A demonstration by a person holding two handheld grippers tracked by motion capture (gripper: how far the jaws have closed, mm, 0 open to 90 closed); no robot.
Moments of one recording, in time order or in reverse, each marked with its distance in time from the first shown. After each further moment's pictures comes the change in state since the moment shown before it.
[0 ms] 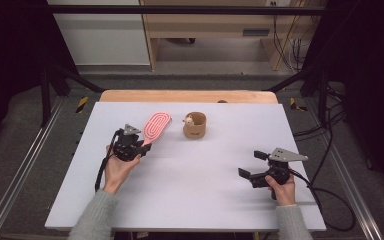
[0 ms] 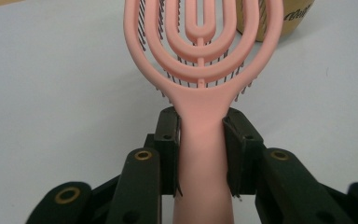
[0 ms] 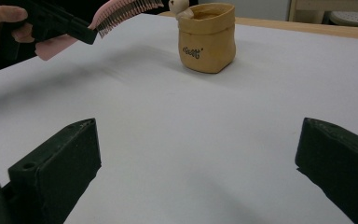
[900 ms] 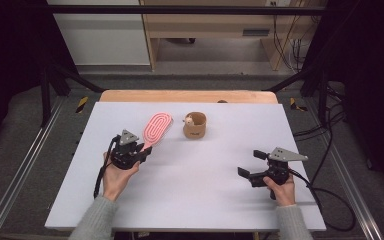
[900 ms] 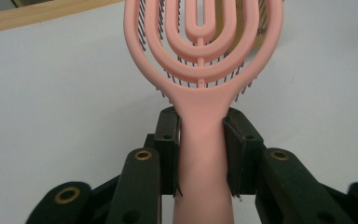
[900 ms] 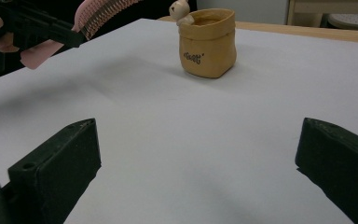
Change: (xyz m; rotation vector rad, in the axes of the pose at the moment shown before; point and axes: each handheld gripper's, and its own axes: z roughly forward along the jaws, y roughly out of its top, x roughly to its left) left arm -0.018 -0.012 -0.020 -0.096 -0.012 0.027; right arm 0.003 0.003 0.001 -0.014 -0.003 0.011
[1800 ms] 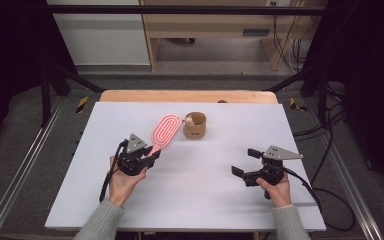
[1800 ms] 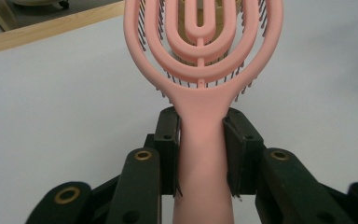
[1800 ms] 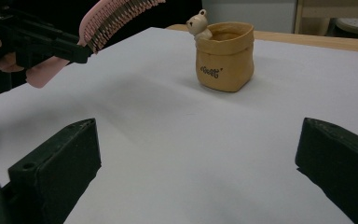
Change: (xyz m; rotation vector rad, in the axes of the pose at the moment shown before) left arm -0.032 0.003 -0.006 -0.052 -0.042 0.056; right arm 0.018 0.013 0.008 -0.018 0.021 0.012
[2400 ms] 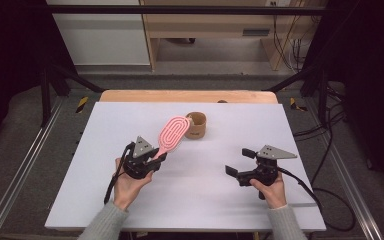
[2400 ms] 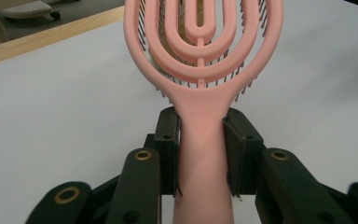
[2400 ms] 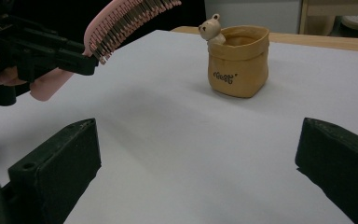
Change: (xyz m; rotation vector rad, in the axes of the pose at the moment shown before) left arm -0.020 0.003 0.001 -0.015 -0.026 0.045; right arm 0.015 0.007 0.010 0.000 0.006 0.021
